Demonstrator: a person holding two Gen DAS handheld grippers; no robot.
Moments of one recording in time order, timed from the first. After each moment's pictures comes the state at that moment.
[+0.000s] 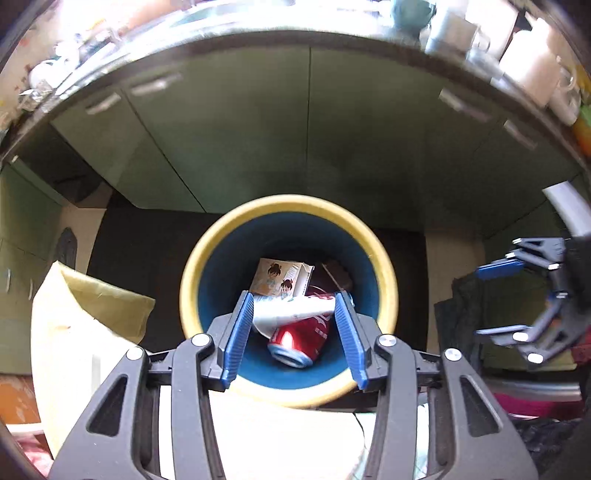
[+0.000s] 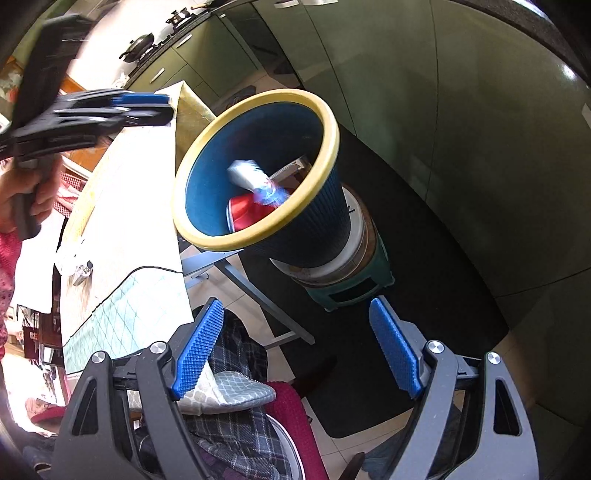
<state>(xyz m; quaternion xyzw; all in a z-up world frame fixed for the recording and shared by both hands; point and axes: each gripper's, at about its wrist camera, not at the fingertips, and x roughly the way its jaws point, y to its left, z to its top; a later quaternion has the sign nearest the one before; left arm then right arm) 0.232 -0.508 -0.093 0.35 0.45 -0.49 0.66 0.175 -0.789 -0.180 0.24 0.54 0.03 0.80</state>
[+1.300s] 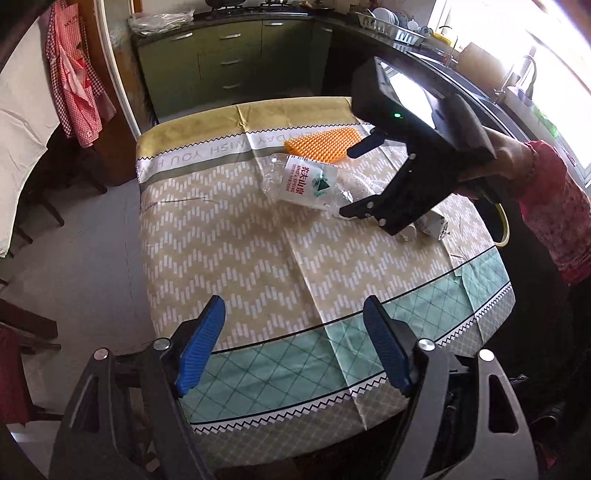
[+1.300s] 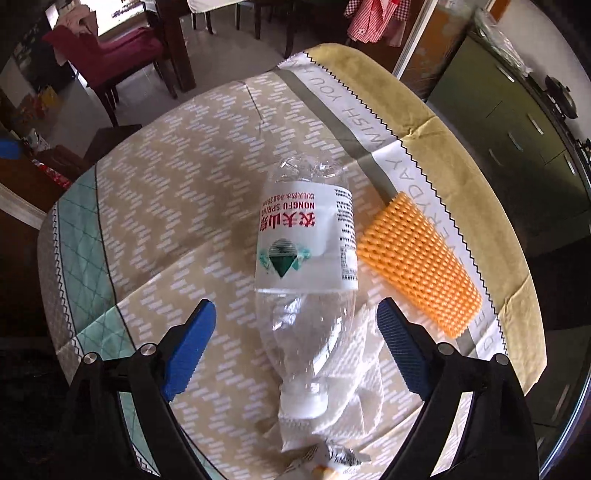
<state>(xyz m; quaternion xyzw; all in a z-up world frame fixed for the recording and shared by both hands) 0.134 0.061 -0.024 0.04 0.53 -0.13 0.84 0.360 -0.196 -0.107 -0.36 0.48 0.42 0.67</state>
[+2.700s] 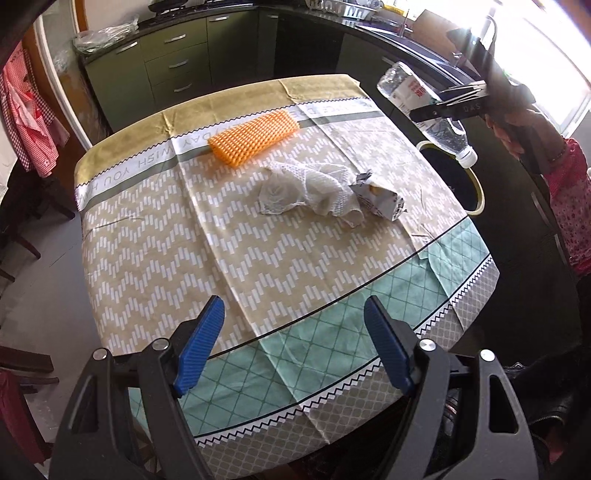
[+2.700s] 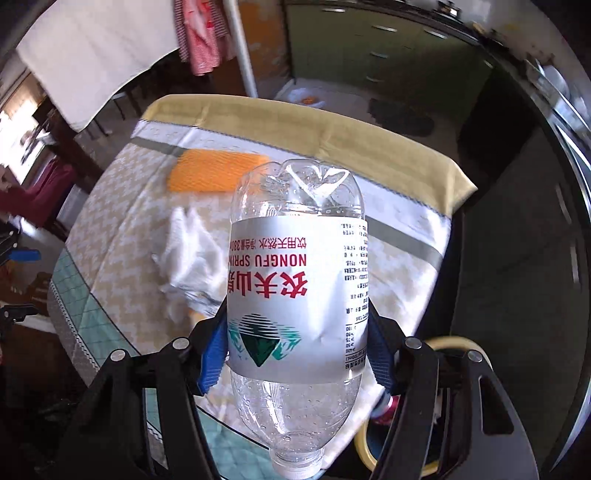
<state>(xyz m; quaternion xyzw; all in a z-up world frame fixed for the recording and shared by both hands) 0.139 -0.026 -0.040 0.09 0.54 -0.21 0.81 0.399 -0.488 -0.051 -0.12 0.54 0.26 0.79</state>
